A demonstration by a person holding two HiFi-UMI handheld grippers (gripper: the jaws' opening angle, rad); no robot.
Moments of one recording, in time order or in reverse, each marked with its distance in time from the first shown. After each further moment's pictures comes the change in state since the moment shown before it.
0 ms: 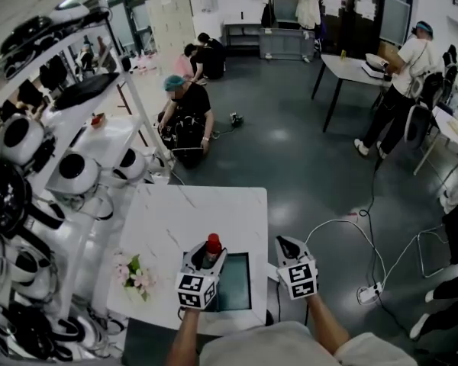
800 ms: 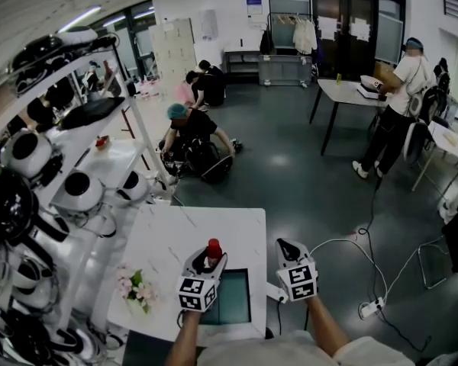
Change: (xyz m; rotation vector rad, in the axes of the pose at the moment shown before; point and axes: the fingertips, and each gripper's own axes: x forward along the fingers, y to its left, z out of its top) left arm 0.005 0.000 0.035 0.028 -0.073 -0.001; right arm -0.006 -0.019 0.044 -0.033 -0.095 -0.047
